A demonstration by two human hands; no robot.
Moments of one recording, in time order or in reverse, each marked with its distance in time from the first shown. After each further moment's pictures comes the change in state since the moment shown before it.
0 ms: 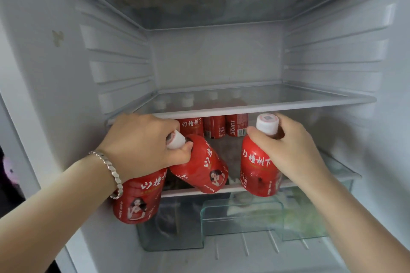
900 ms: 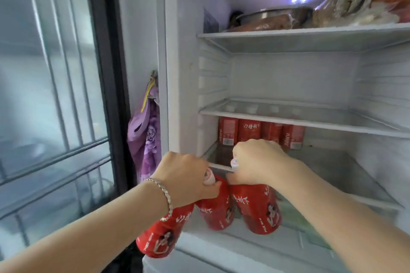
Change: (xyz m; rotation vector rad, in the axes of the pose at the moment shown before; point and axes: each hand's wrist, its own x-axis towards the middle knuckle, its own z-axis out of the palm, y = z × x) left_hand -0.105 0.056 -0.067 0.138 -0.363 -0.305; right_hand -0.053 -0.107 0.017 -0.796 -0.673 -0.643
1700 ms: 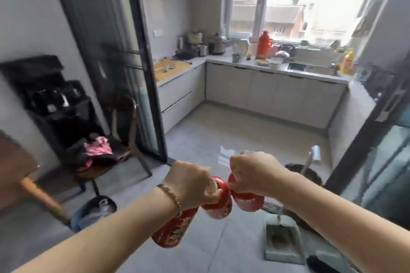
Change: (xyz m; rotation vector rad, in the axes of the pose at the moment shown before) left_hand -0.689 0.186 -0.181 0.338 -0.558 -1.445; right_hand -0.474 -0.432 -0.031 0.213 -0.080 -1.737
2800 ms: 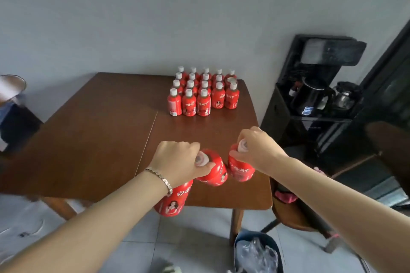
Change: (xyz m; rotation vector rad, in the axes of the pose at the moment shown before) left_hand -0.374 -0.690 0.142 0.085 -0.154 -1.249; right_hand 0.528 -0.751 -0.001 0.244 -0.191 -0.890
